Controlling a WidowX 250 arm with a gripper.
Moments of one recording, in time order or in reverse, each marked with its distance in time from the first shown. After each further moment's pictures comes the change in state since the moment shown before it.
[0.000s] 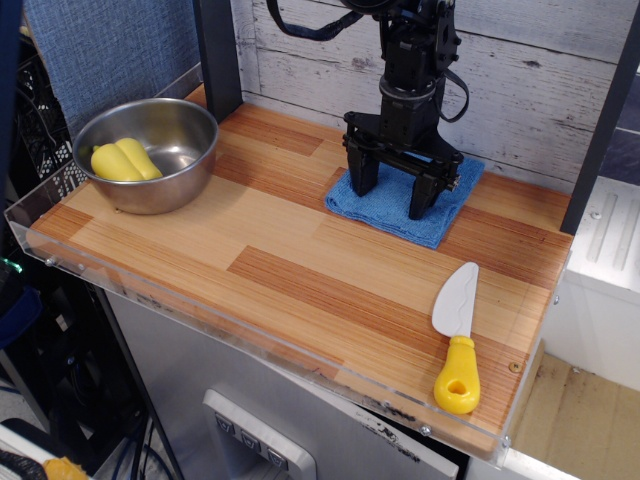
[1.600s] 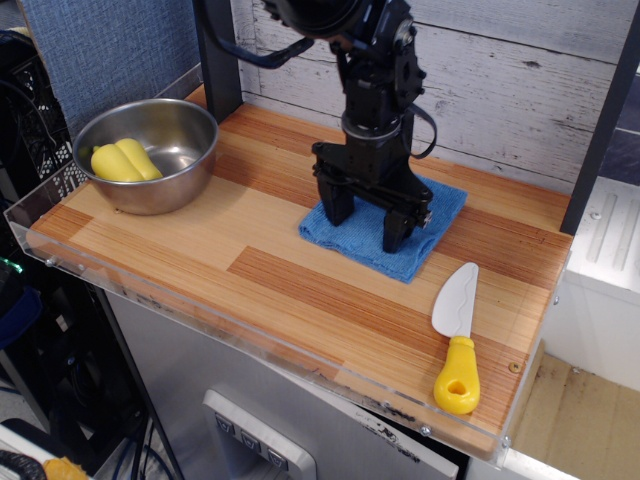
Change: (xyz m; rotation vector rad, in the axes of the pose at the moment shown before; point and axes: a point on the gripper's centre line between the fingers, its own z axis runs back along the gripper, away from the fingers) arm -0.054 0.005 -0.007 0.003 -0.002 -0.009
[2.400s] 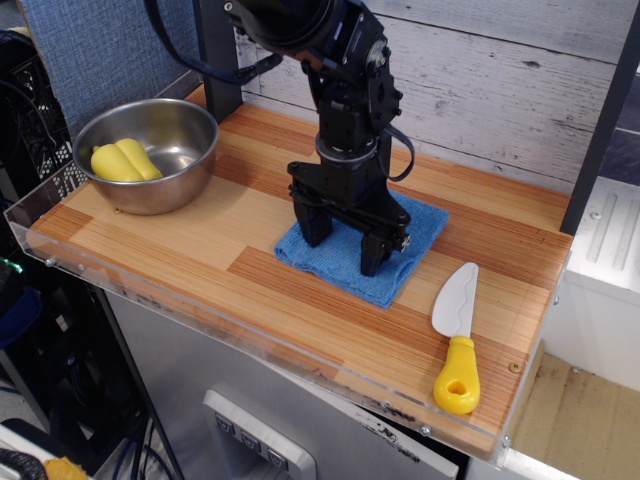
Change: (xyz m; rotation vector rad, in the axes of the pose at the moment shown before) arm -0.031 0.001 0.002 0.000 0.011 0.005
